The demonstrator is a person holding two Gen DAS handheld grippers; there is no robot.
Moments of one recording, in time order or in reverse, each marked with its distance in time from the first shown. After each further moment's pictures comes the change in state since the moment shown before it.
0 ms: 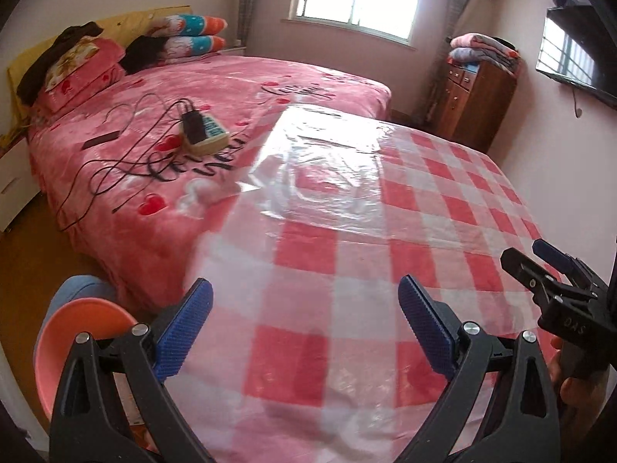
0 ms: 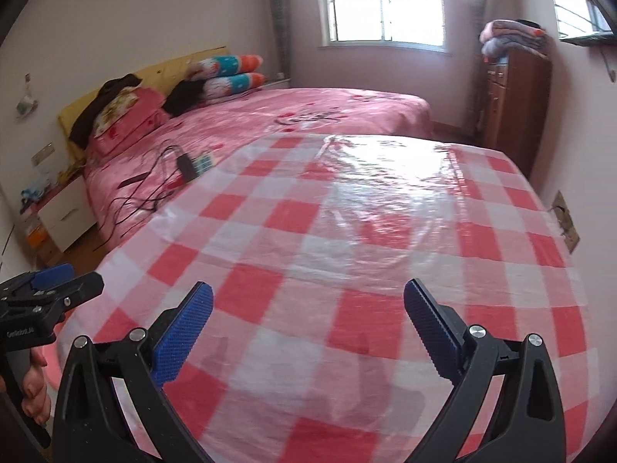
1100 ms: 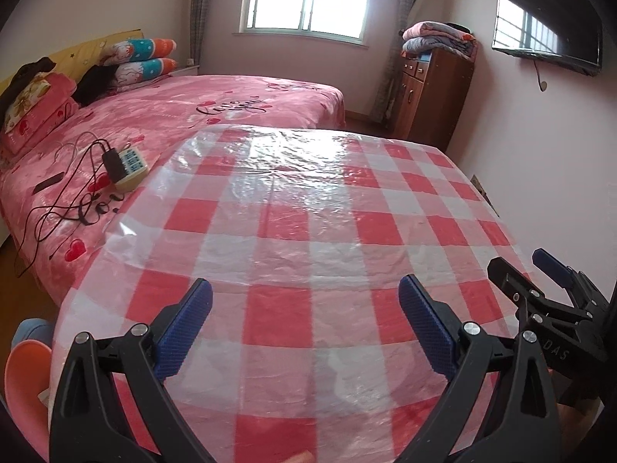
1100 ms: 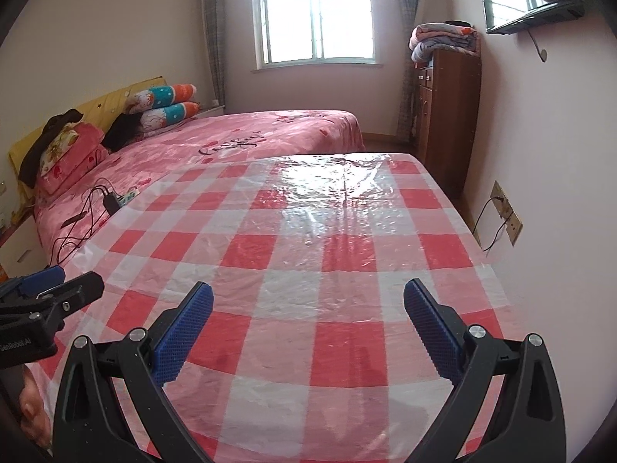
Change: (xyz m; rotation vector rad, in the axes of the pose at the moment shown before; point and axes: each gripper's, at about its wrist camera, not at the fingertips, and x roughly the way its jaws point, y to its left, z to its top) left arm 0.035 -0.121 0.019 0.114 -0.042 -0.086; right arm -0.020 -0.093 -0.004 0.107 -0.082 -0.187
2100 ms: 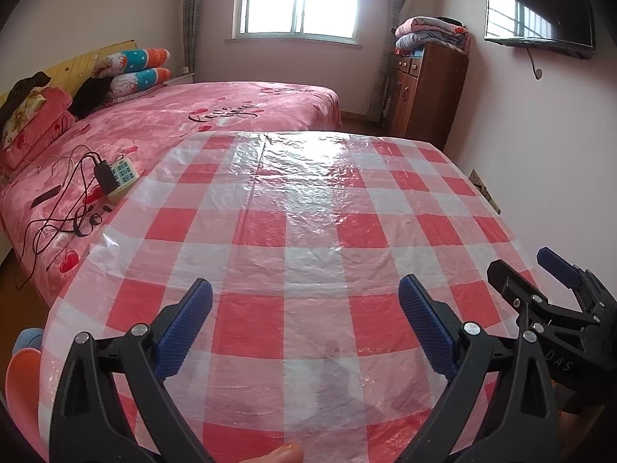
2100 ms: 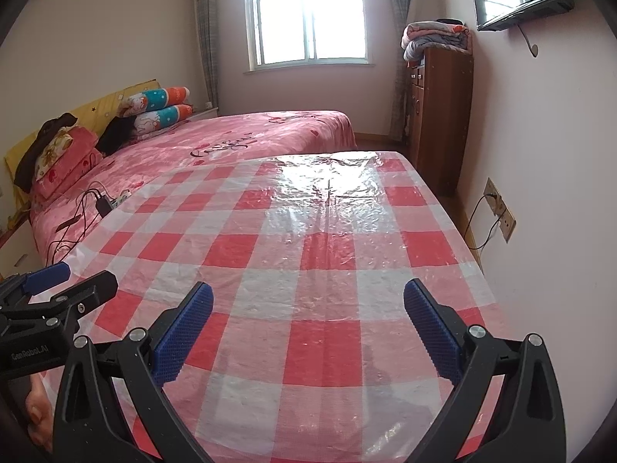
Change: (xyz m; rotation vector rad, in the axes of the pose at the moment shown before) left arm 0.010 -0.028 0.000 0.040 -0.013 0.023; right arm -0.001 -0.016 -0.004 0.010 0.002 -0.015
